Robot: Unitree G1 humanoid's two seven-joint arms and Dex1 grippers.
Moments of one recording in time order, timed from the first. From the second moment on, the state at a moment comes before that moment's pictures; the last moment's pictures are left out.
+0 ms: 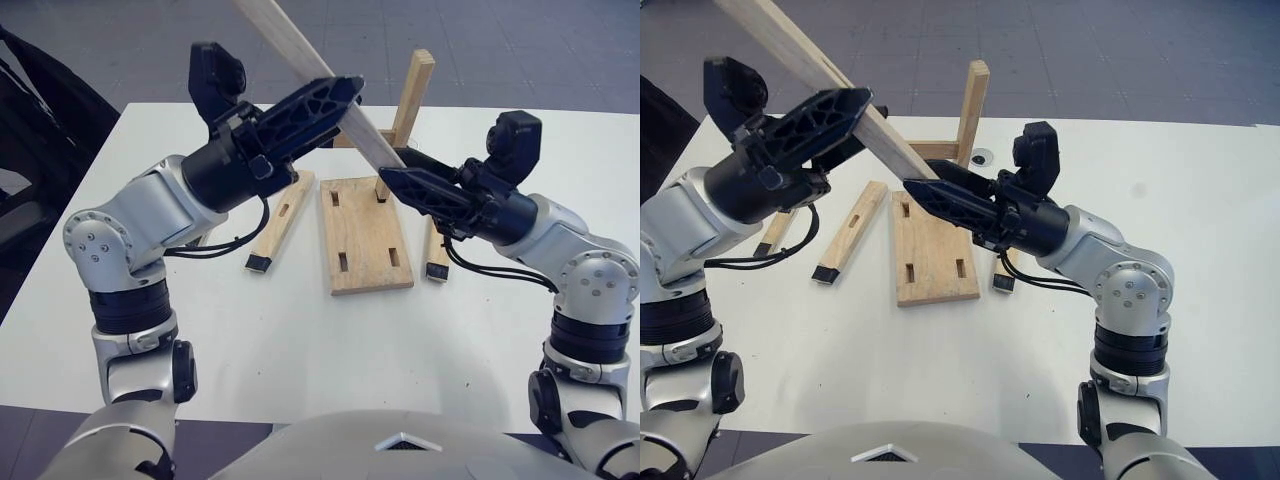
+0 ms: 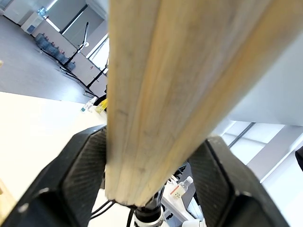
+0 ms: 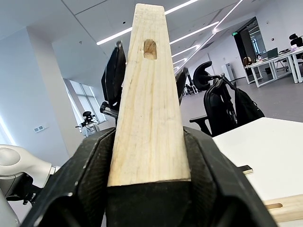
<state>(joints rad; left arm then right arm) -0.46 0.49 0.19 -0.24 -1.94 1.01 -0.09 -0.36 -0.35 -0.10 -0.37 1.21 0.89 0.70</state>
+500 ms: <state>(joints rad) -0.46 0.52 0.17 -0.20 -1.90 0.97 -0.14 -0.35 -0.38 -0.07 -0.37 1.15 0.87 0.72</state>
